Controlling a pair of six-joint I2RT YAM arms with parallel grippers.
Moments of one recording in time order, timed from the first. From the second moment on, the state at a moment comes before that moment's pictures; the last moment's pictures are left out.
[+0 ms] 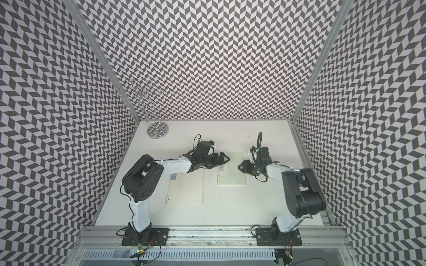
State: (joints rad) left arm -0.67 1.97 1.16 0.12 0.36 -0.82; right arm 0.18 1.62 0.73 -0.10 -0.53 0.43
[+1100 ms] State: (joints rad) left arm -0.61 1.90 1.07 0.22 0.48 -0.87; right arm 0.39 1.49 0.97 -0.39 -0.20 0.36
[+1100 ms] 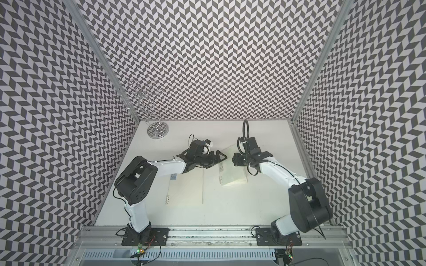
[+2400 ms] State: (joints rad) left arm -0.46 1.74 0.94 0.51 0.62 -0.96; right arm 0.58 1.46 0.91 -0.18 -0.48 0.36
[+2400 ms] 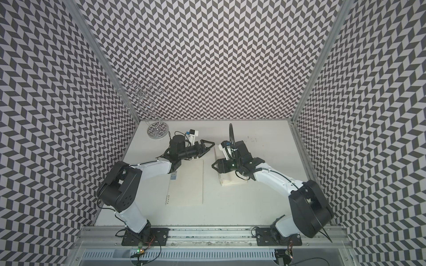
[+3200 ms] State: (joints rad) left arm -0.46 1.74 0.98 0.30 0.58 -0.81; right arm 0.37 1.39 0.76 -0.02 -0.66 0.41
